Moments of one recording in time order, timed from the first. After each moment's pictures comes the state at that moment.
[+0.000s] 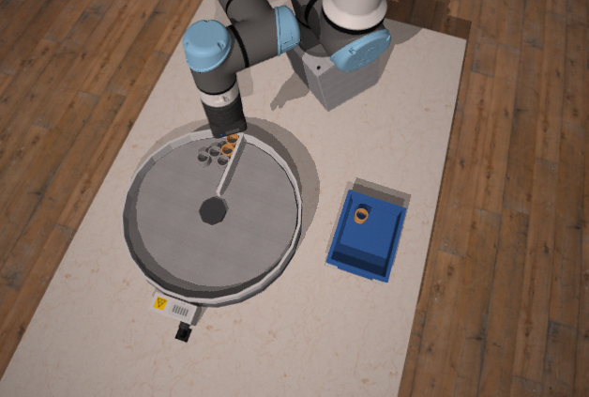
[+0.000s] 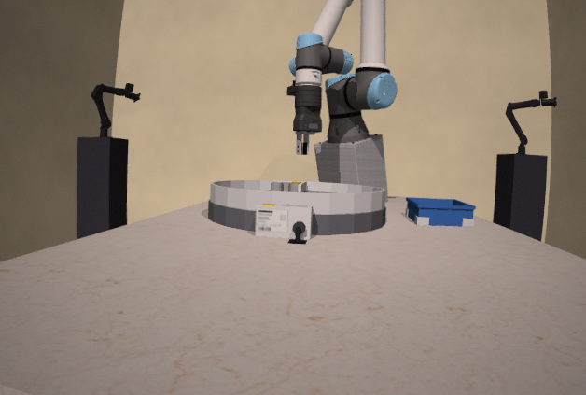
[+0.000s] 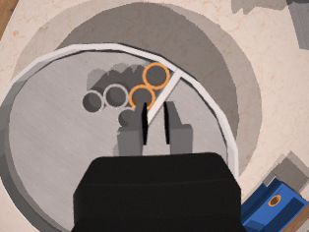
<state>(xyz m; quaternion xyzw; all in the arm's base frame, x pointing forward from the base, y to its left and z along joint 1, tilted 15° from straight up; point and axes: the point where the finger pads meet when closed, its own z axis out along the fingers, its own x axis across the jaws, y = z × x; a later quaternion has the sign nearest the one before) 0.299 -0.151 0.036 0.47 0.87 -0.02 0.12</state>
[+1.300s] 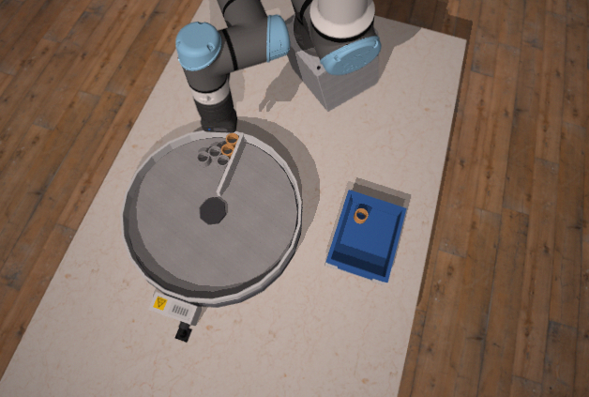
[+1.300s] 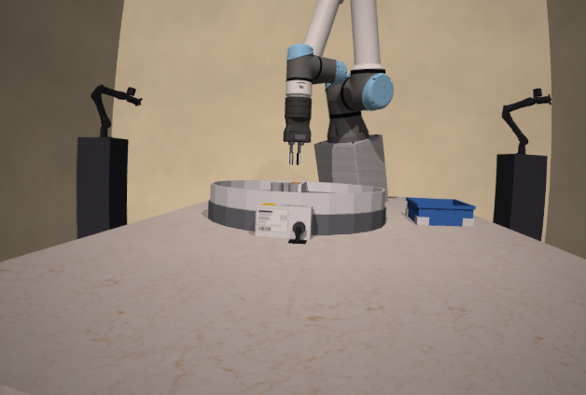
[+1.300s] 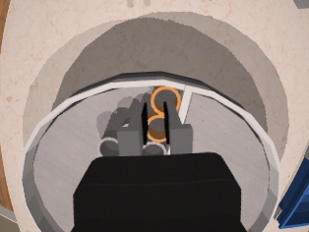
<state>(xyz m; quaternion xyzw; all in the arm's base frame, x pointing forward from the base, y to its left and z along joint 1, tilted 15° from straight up) 0.285 -0.178 0.007 0.62 0.78 0.00 0.13</state>
